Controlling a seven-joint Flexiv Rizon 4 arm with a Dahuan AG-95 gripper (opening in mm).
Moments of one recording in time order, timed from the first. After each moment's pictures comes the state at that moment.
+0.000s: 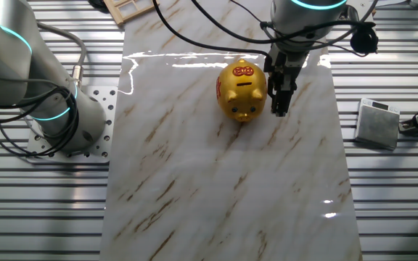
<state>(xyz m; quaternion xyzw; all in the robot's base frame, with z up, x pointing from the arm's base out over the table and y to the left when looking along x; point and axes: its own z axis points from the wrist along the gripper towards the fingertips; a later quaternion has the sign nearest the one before) 0.500 0.000 0.170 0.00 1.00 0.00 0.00</state>
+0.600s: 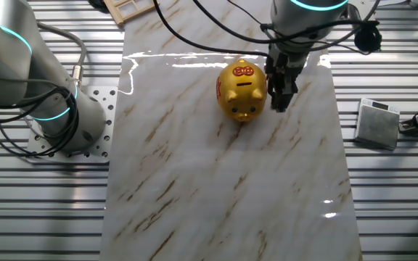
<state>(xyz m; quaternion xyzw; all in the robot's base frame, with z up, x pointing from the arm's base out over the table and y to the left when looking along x) 0.499 0.001 0.173 -0.04 1.00 0.00 0.00</state>
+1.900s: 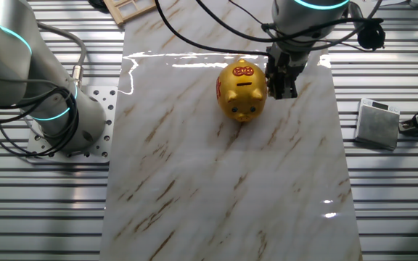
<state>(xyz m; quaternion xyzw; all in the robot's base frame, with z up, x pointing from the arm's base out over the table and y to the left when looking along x) 0.499 0.002 0.174 -0.05 1.00 0.01 -0.01</state>
